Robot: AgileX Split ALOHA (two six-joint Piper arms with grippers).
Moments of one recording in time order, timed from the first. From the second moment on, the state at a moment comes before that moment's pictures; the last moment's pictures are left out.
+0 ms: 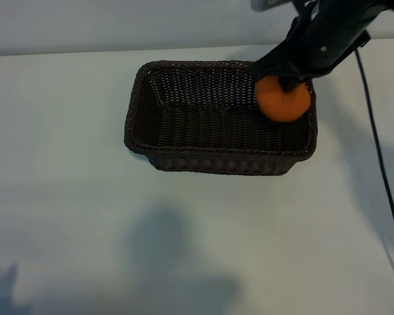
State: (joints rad) left arm -0.04 -0.01 -0.50 -0.08 1.09 0.05; right arm 0.30 1.85 -1.54 0.07 0.95 0.01
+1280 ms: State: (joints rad) left arm -0.04 -0.01 -0.50 -0.08 1.09 0.05; right arm 0.37 1.99 -1.55 0.21 0.96 -0.16
